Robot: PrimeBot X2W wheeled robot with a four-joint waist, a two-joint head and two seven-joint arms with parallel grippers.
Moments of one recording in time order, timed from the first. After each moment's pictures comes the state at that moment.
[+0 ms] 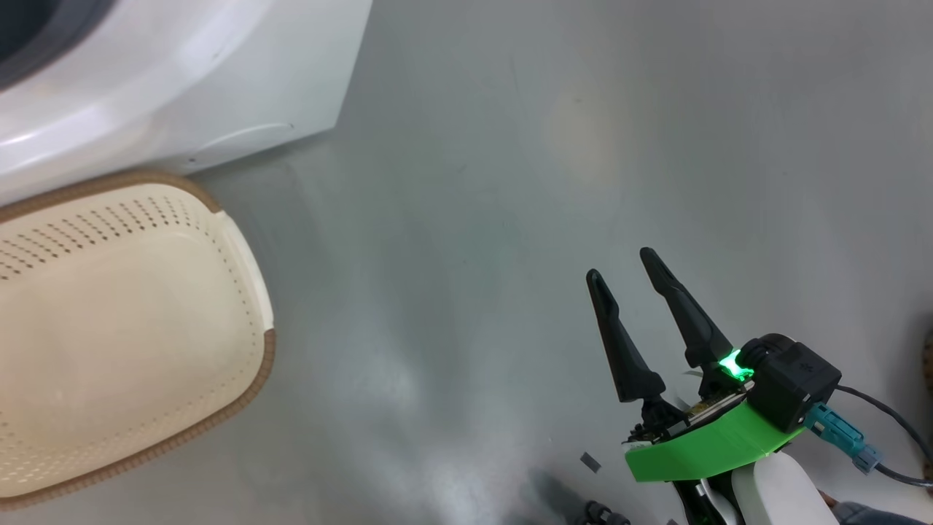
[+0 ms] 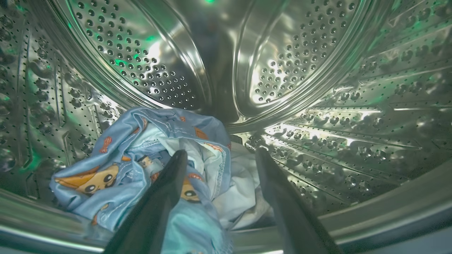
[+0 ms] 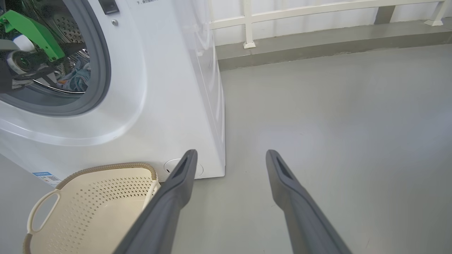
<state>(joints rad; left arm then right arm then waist) -1.43 0.30 -0.05 1.16 -0.23 0.16 -0.26 -0.19 -0.04 0.22 -0.02 0.30 0.13 -0.26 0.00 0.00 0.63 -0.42</state>
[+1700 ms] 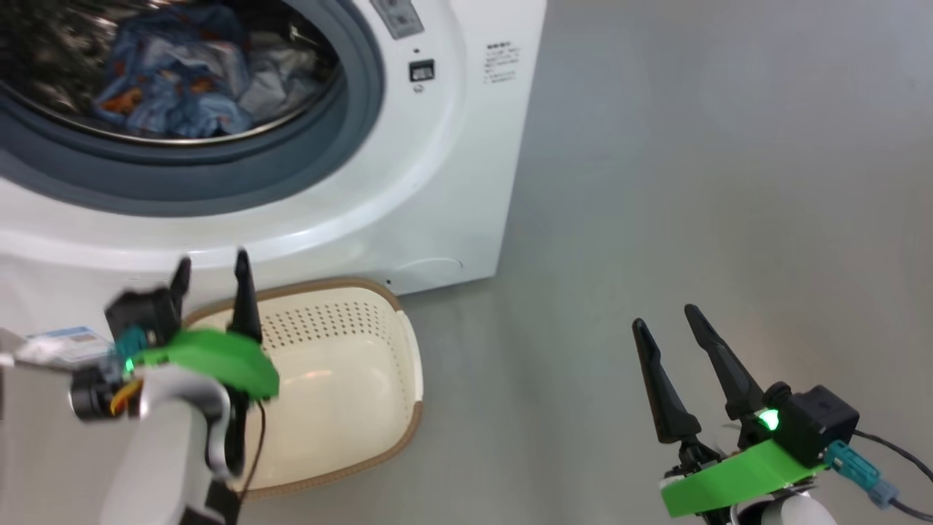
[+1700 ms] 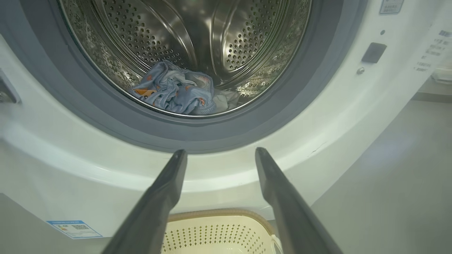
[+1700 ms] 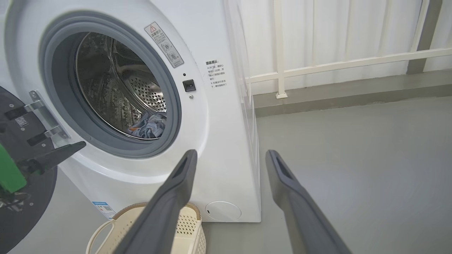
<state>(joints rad) -0.55 0.04 -0.06 0.65 -0.24 0.09 -0.26 -0.09 -0.05 0.12 0.04 0.27 0.13 -0.26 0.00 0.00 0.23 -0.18</state>
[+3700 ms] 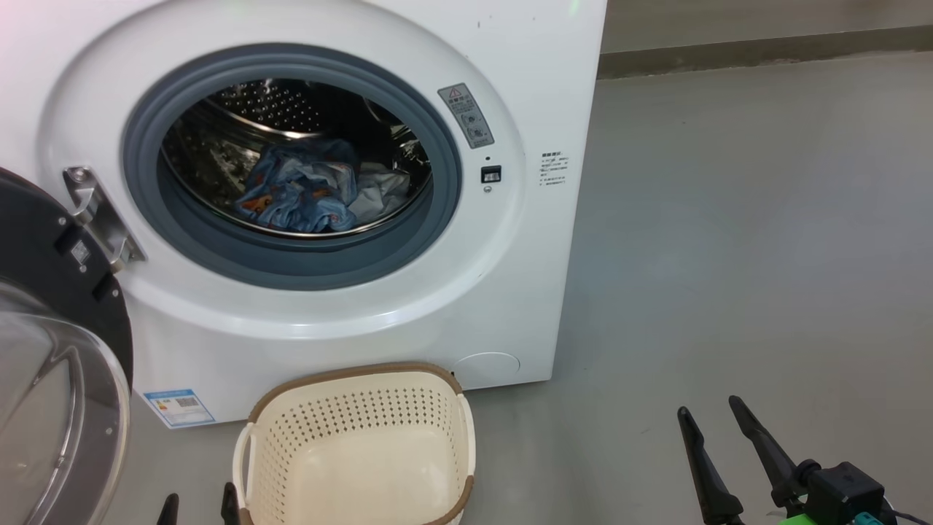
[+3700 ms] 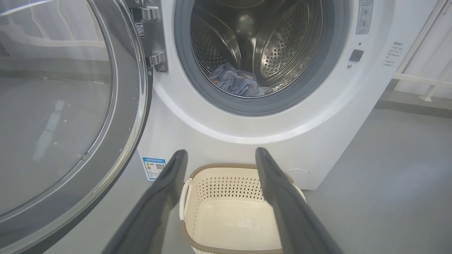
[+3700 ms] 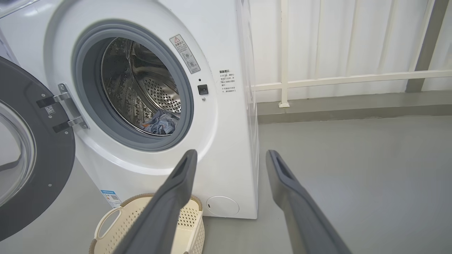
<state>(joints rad) 0.19 0.04 0.01 0.12 -0.24 0.10 -0.26 0.09 -0.10 0.06 0.08 0.24 0.13 -0.26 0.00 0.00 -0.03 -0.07</state>
